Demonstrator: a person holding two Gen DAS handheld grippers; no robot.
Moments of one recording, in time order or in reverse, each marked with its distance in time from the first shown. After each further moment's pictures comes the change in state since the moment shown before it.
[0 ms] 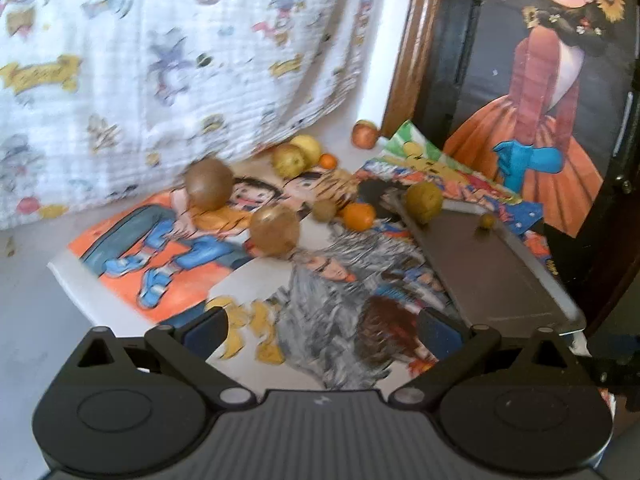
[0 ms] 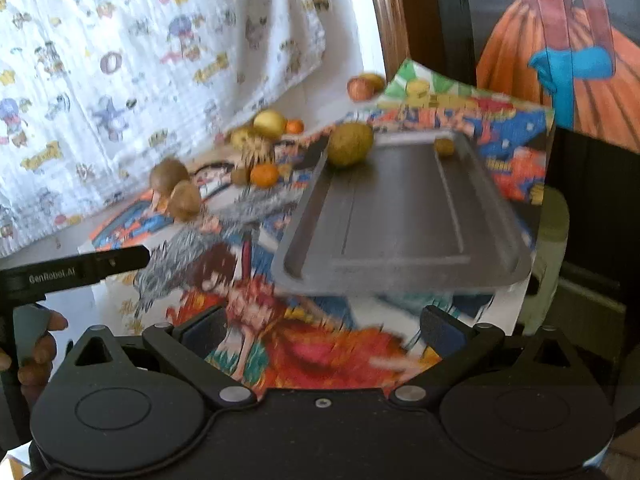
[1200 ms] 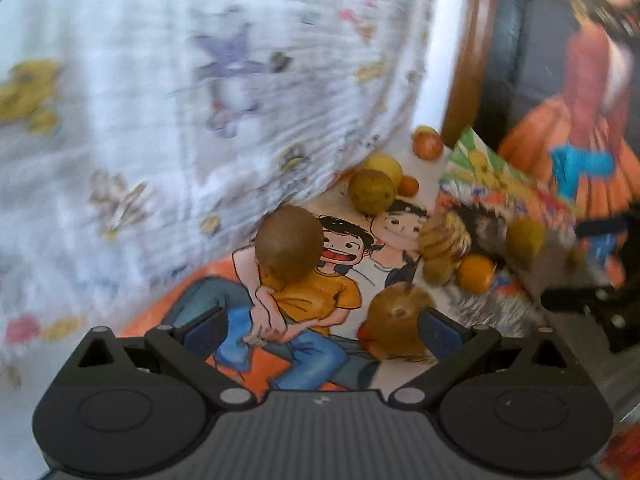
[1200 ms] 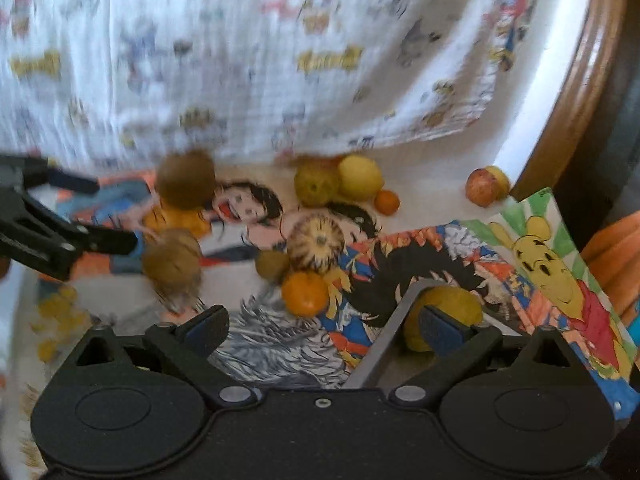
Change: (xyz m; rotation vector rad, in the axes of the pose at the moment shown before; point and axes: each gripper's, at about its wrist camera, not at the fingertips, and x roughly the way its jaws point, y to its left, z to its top) left arm 0.085 0.077 0.071 0.067 0.014 0.074; right arm 0.152 0.075 0.142 -0.607 0.018 0.056
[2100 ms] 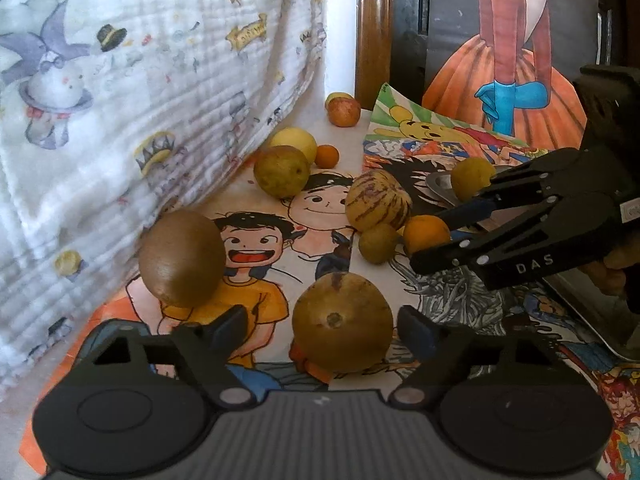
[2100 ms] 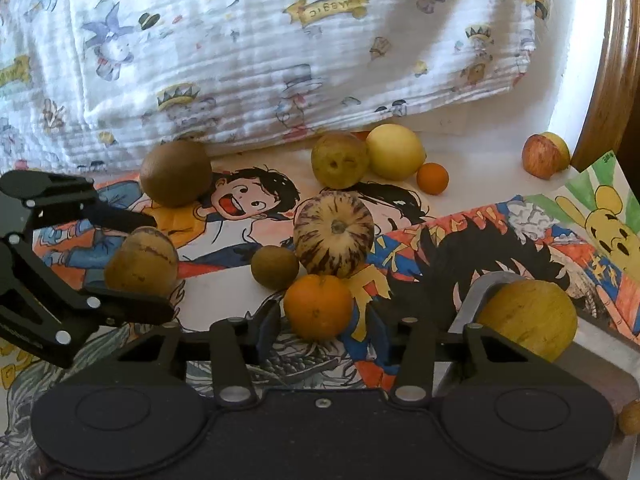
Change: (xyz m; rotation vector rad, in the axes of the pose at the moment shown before) left arm 0.044 -0.033 -0.002 0.220 0.035 -0.175; right arm 0.073 -0.018 -0.009 0.097 -0.014 0.181
